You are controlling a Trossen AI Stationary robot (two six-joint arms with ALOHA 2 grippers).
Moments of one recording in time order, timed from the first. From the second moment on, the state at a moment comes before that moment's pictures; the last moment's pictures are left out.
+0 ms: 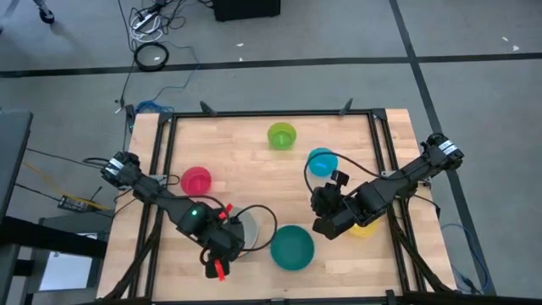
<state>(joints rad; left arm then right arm) -0.56 1.71 1.61 -1.21 0.08 -0.74 0.53 1.55 1.41 -1.14 0.61 0.76</state>
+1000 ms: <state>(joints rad) -0.56 1.42 1.61 -1.43 -0.70 -0.79 0.42 1.55 0.96 -0.37 0.13 0.95</state>
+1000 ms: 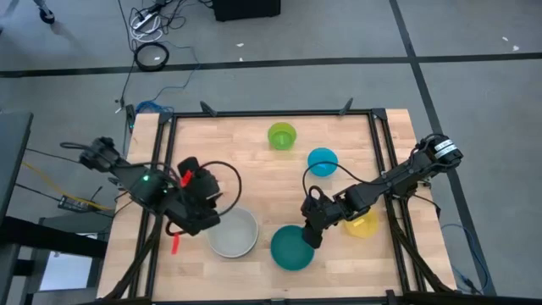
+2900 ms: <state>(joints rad) -0.57 1.35 1.60 -1.57 -0.71 -0.87 0.20 2.02 1.56 -0.11 -0.02 0.39</state>
